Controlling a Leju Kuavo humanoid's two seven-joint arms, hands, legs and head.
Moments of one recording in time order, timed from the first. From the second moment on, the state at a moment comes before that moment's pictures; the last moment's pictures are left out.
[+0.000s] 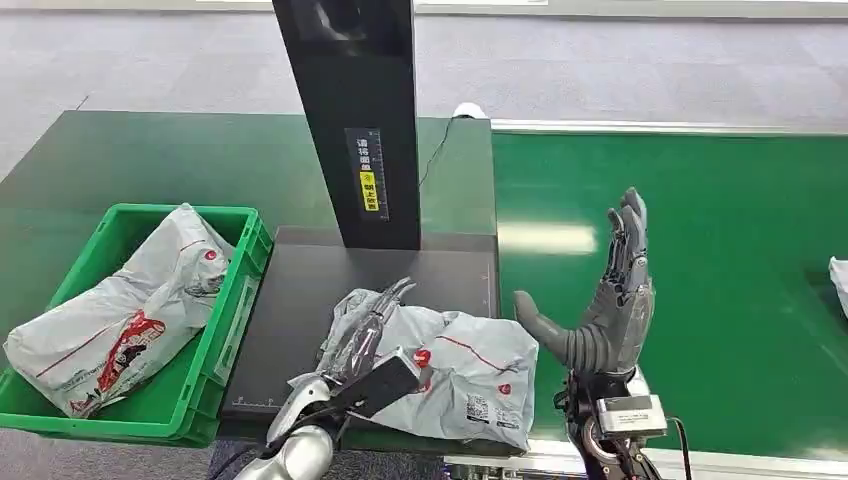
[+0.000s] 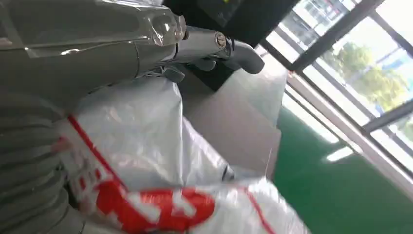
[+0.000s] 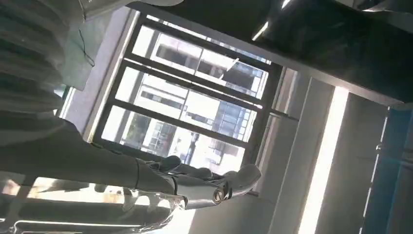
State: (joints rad) left arm -0.22 -0.10 -0.52 -1.25 -0.74 0.10 -0.22; right arm -0.14 -0.07 0.37 -1.75 0.10 -0.52 -0.70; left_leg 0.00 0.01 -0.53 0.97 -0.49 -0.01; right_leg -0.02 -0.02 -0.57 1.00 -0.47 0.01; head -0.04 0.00
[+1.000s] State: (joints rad) left arm -0.29 -0.04 -0.68 -1.18 -0.88 -0.19 -0.19; right arm -0.19 -0.06 0.37 -1.69 0.12 -0.47 -0.70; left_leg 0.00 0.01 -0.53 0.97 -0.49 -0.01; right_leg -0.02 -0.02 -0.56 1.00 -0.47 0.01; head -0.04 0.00
